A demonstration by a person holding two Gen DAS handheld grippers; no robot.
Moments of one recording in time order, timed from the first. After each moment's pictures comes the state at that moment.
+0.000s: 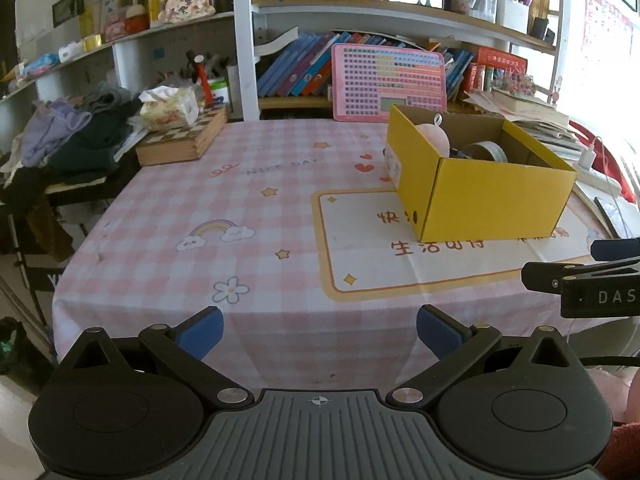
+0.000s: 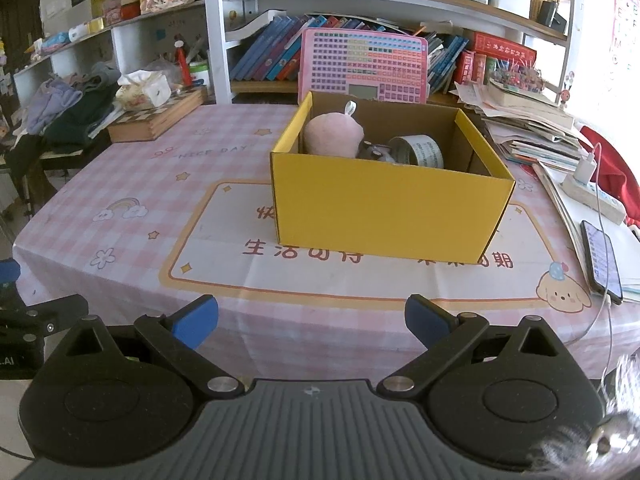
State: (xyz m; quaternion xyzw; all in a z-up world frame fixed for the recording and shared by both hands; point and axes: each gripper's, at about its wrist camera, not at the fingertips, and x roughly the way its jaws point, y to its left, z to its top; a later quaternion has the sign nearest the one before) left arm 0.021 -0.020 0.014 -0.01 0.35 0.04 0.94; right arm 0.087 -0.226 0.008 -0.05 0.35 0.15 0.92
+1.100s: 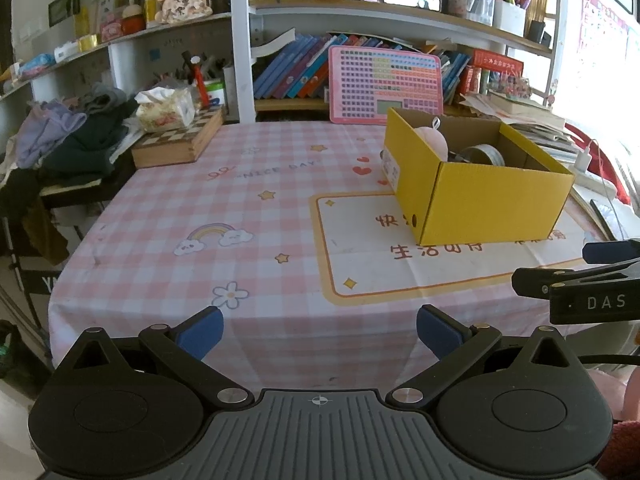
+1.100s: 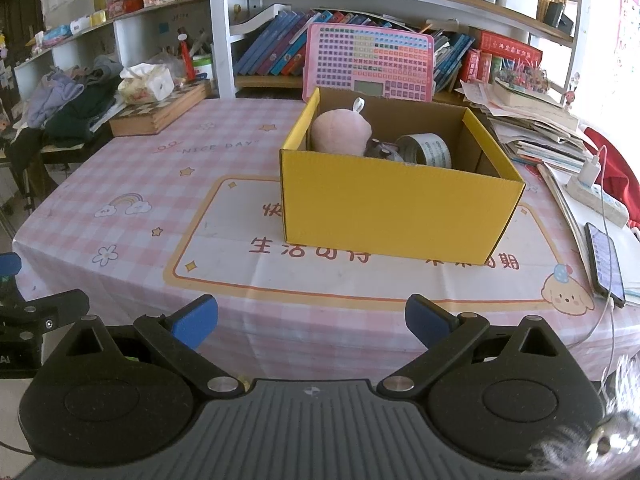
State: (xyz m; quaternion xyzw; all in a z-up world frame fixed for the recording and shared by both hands) left arm 0.024 -0.014 0.014 -0.02 0.35 0.03 0.94; right arm 0.090 -0.216 0.007 -0.06 0.36 0.15 0.92
